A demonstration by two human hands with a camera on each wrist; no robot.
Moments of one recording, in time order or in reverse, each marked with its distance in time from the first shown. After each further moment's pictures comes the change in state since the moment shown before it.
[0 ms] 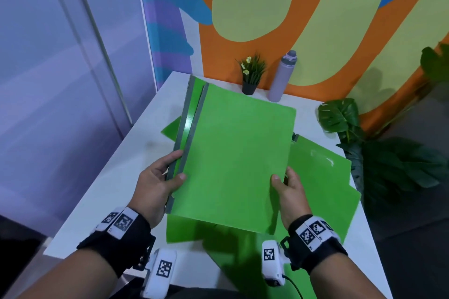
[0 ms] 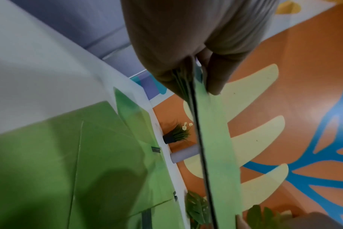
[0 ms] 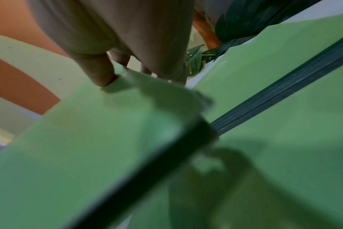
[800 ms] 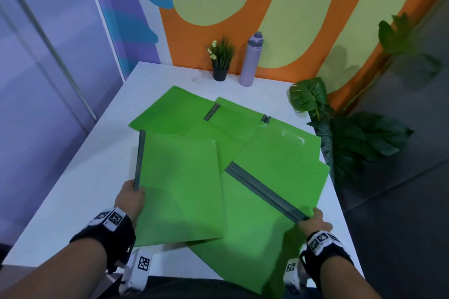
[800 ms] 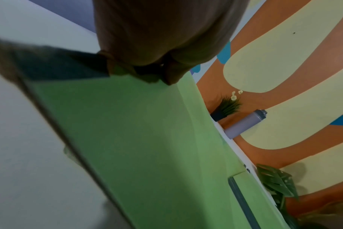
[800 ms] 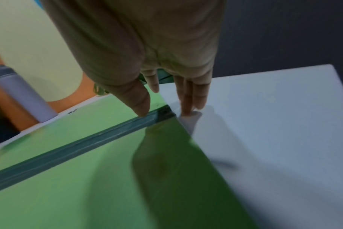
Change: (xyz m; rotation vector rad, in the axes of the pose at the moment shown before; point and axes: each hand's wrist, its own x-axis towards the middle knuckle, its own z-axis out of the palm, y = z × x) left_hand 0.021 -0.099 -0.009 0.710 0.262 -0.366; right_hand 0.013 0.124 -0.163 -0.856 0.412 0.560
